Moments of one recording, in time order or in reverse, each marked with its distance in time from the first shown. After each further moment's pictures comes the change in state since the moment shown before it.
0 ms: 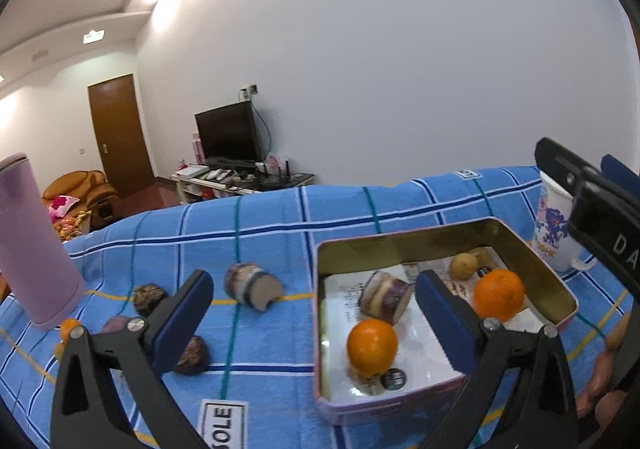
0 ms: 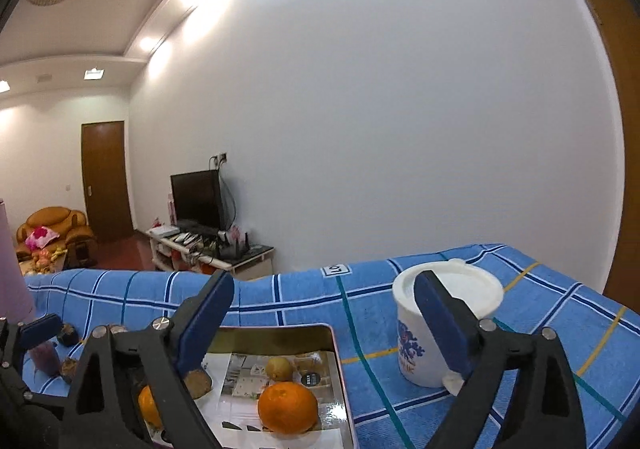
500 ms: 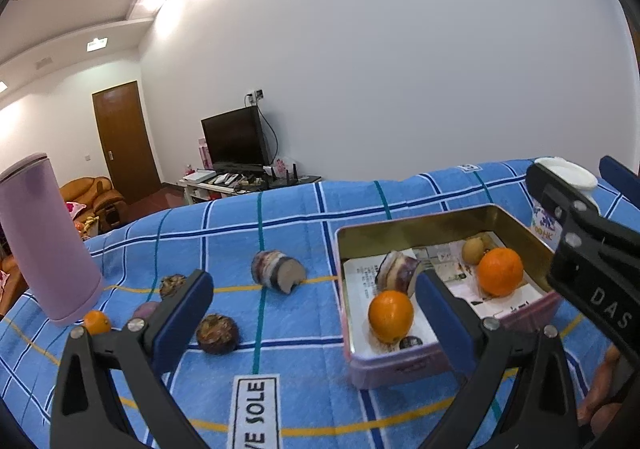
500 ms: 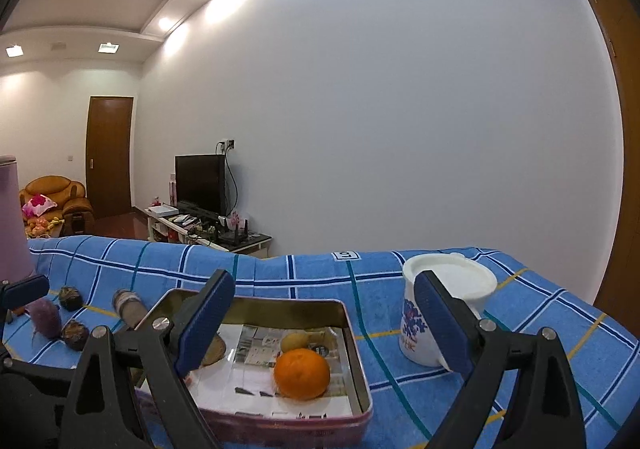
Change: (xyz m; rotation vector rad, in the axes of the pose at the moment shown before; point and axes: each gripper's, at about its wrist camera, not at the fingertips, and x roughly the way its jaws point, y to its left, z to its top) left arm -0.029 0.015 -0.014 0.025 -0.012 0.013; right arm -0.034 0.026 -0.012 -0.106 0.016 -0.005
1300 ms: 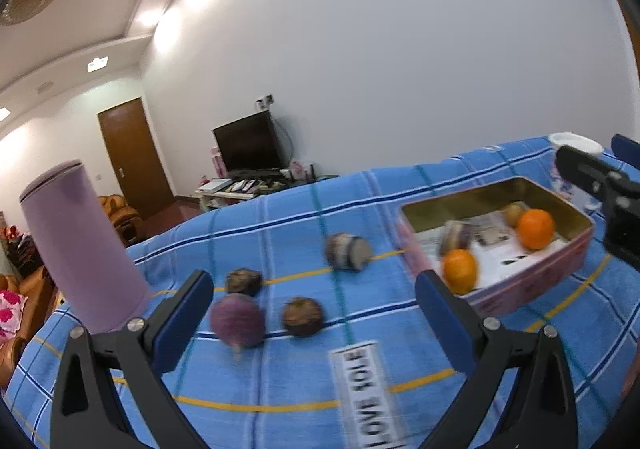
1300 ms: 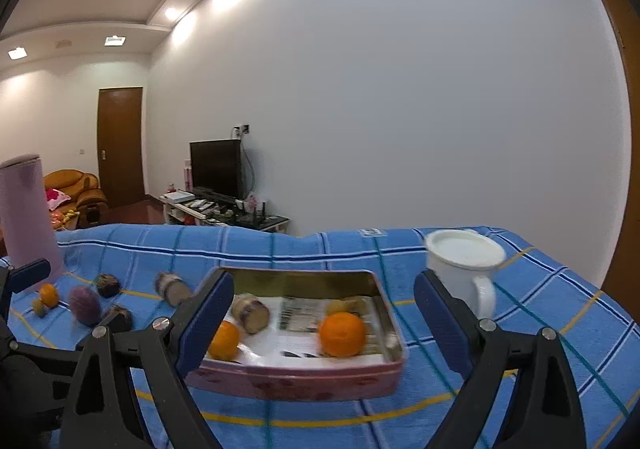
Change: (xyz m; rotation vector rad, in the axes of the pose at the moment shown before) left arm -0.019 0.065 -0.014 0.074 -0.004 0.053; right arm -0.032 0.026 0.004 0.016 0.072 0.061
